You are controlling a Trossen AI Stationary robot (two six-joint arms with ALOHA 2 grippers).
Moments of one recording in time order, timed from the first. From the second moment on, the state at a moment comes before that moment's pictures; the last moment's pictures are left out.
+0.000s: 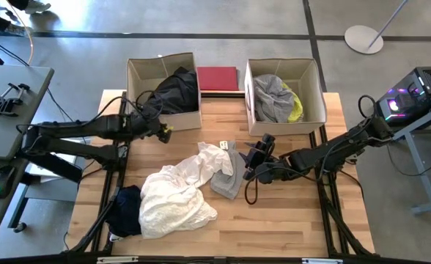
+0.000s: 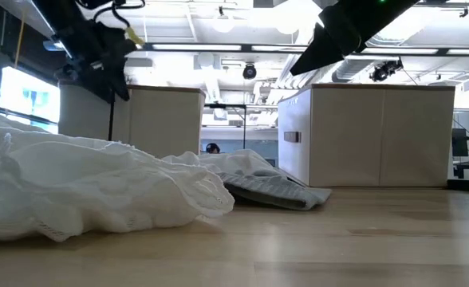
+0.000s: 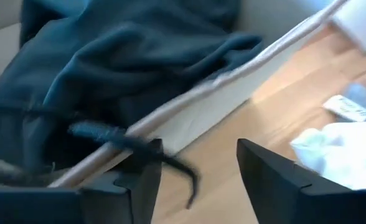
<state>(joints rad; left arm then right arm) 0.18 0.96 0.79 -0.79 -0.56 -0.68 0.34 1.42 0.91 -0.26 0.90 0.16</state>
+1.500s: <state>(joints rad) -0.04 0.97 0.73 -0.92 -0.31 -0.33 0.29 1.42 0.91 -0.15 0.86 0.06</state>
